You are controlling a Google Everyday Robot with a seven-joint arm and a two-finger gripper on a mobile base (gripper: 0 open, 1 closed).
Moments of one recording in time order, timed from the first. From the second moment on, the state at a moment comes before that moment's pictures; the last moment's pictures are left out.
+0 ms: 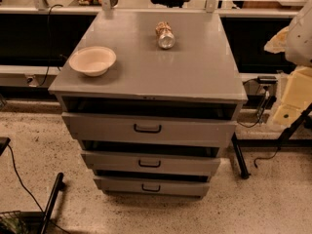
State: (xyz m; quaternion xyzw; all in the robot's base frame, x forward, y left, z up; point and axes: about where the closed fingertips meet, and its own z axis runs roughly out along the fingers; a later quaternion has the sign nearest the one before) arm 0.438 -0.217 0.977 -0.60 0.78 -0.03 0.16
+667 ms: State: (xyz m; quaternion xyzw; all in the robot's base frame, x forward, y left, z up) arm 0.439 -0.202 0.950 -0.62 0.76 0.01 0.19
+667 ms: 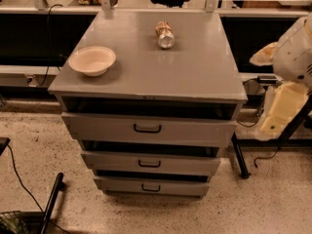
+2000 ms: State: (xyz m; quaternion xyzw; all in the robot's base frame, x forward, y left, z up) arm 0.427 -0.165 0.836 -0.59 0.76 0.09 0.26
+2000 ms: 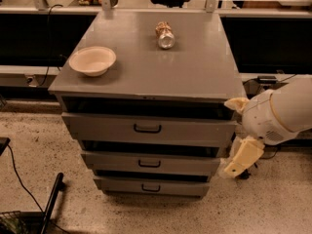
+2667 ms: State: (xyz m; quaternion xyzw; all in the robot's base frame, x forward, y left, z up) arm 0.442 -0.138 0.778 -0.61 0.72 0.10 0.32
